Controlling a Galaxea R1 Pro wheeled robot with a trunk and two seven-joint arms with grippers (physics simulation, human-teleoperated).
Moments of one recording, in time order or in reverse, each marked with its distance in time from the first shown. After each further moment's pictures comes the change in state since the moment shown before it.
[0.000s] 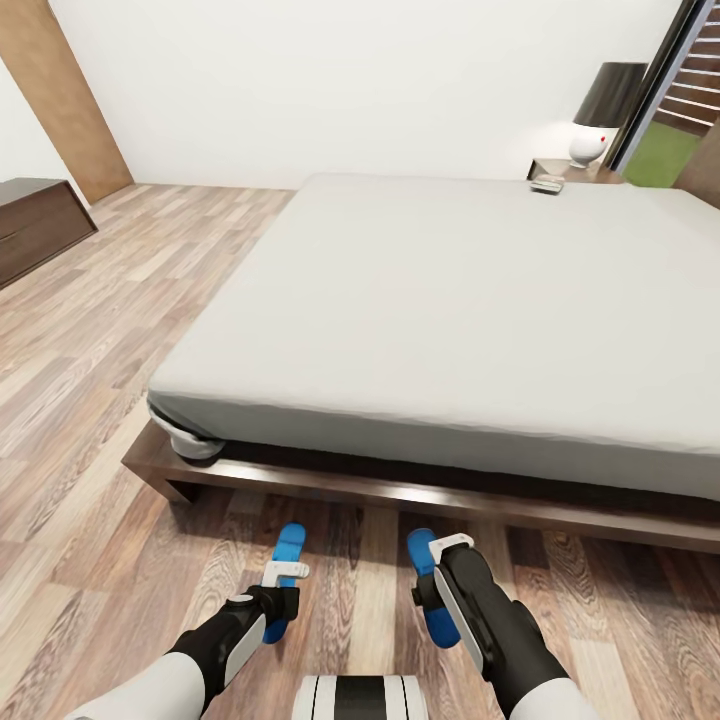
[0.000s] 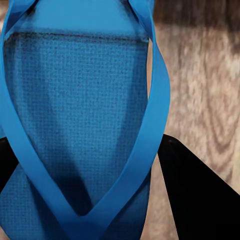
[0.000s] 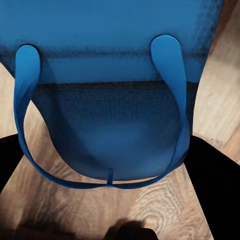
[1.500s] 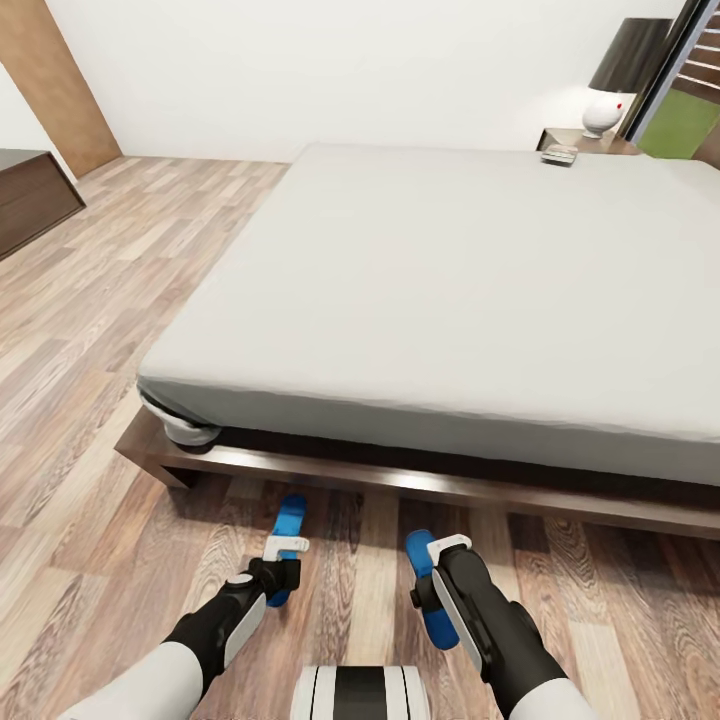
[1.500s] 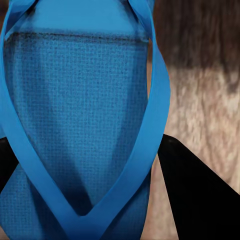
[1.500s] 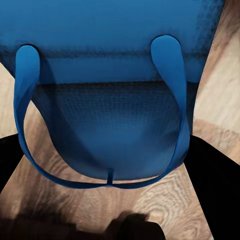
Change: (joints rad) left arm 0.000 0.015 0.001 -0.120 -0.001 -0.024 0.001; right arm 0.000 0.000 0.014 0.005 0.000 0.000 0.000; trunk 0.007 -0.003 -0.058
